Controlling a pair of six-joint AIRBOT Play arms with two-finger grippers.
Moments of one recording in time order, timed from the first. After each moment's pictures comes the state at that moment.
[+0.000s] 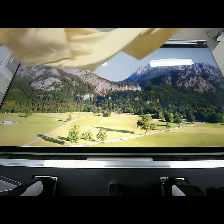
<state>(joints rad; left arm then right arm) 0.31 -1.13 2.05 0.74 -1.25 -1.59 -0.12 -1.07 2.01 -0.94 1.07 1.57</state>
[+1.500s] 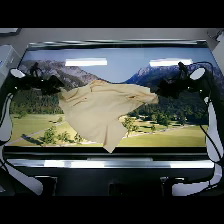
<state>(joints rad) 0.20 -1.92 1.81 0.89 -1.22 -1.54 -0.12 -1.65 1.53 -1.04 1.16 1.58</state>
